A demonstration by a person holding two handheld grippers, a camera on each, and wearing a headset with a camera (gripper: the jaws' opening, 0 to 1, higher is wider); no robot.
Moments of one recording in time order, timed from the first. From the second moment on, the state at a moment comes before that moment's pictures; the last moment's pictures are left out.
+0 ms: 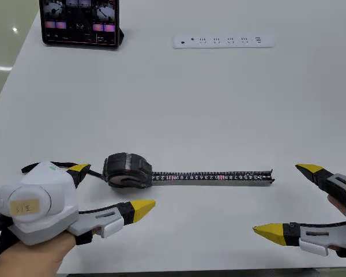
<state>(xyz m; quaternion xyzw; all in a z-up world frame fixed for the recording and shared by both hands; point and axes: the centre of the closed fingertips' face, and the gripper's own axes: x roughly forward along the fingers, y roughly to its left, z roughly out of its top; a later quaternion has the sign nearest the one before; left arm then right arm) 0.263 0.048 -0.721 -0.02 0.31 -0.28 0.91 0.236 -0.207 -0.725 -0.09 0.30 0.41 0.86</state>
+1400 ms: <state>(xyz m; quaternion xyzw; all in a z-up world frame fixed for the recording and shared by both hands) 0.280 0.036 -0.732 -0.05 0.32 -0.21 0.92 0.262 -0.233 -0.734 -0.16 0.32 0.46 0.82</state>
